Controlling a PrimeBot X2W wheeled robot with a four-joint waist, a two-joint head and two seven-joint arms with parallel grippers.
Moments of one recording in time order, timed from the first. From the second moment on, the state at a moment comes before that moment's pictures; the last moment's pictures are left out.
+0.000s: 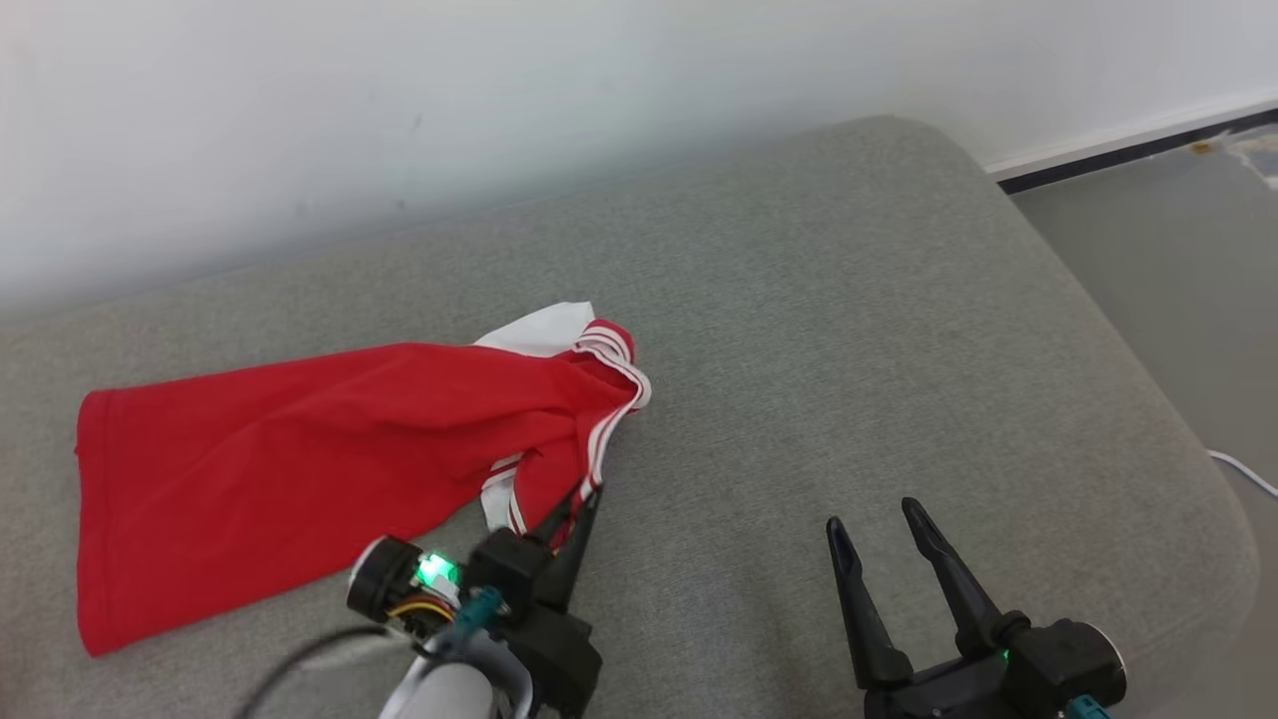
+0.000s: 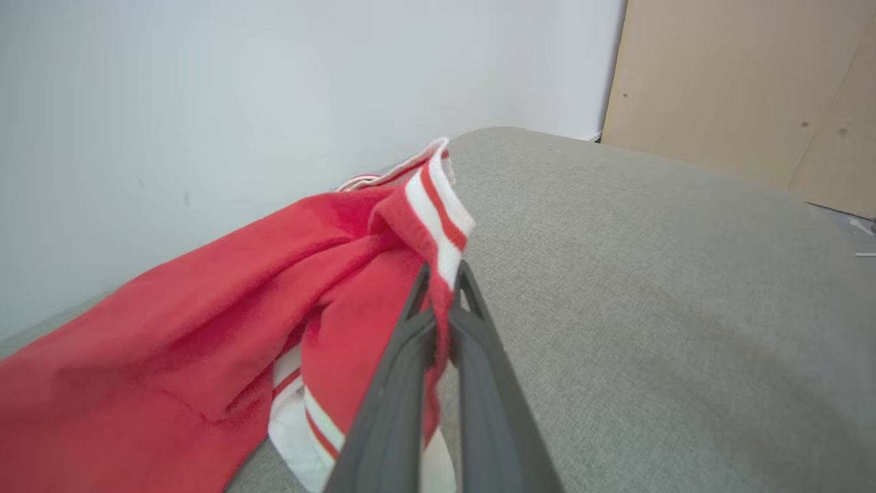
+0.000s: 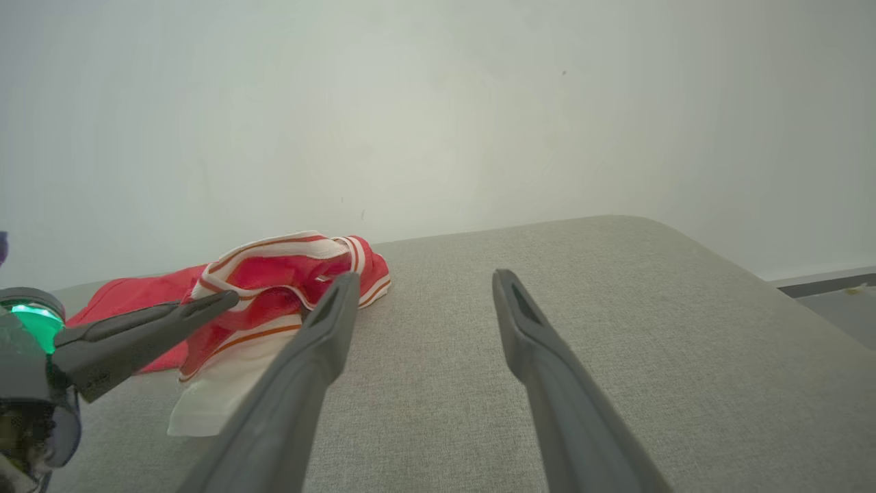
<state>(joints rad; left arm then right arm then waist) -0.40 0.05 -0.46 0.57 -0.07 -0.10 -0.26 -0.01 -0.07 0.22 0.07 0.17 0.13 -0.26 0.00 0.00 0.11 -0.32</state>
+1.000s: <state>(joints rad) -1.21 0.15 -0.43 0.60 -0.88 -0.13 -0.14 0.03 -0.05 0.21 0.08 0.19 0.13 -0.26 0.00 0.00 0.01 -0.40</state>
